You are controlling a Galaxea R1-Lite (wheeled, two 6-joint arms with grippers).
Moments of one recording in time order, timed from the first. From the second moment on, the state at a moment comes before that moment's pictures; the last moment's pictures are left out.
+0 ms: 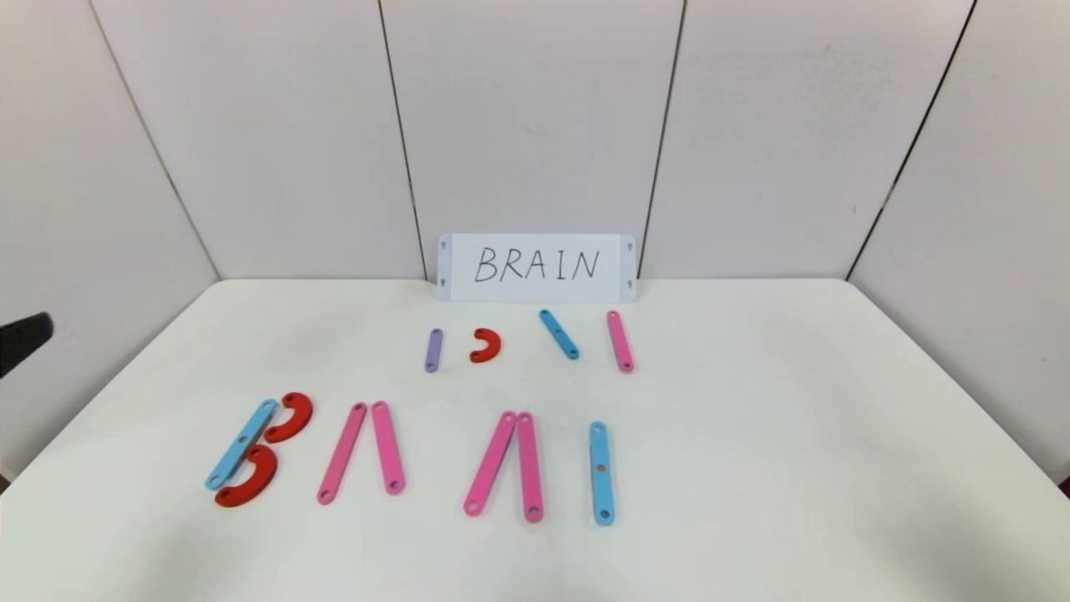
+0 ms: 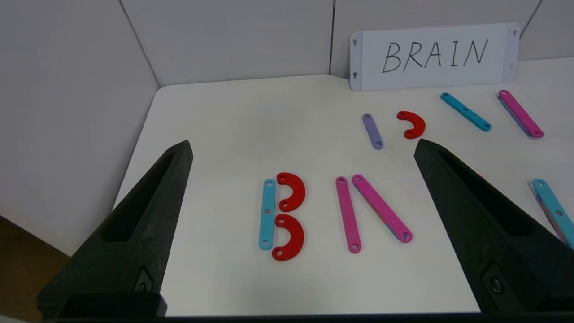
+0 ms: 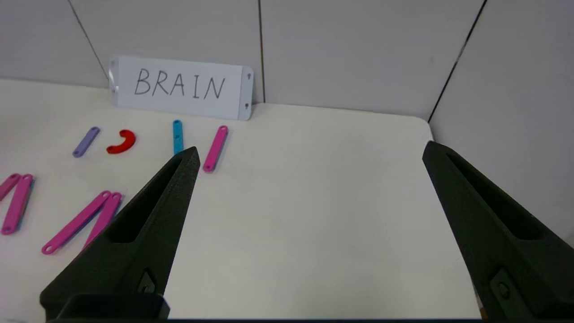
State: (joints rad) left arm 0.00 0.81 -0.80 0.09 -0.03 0.04; right arm 0.02 0.83 -0.93 0.20 0.12 -0.01
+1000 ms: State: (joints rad) left arm -0.11 1.43 -1.13 0.52 -0.13 0.16; right arm 0.14 1.40 -1.13 0.24 0.23 -0.01
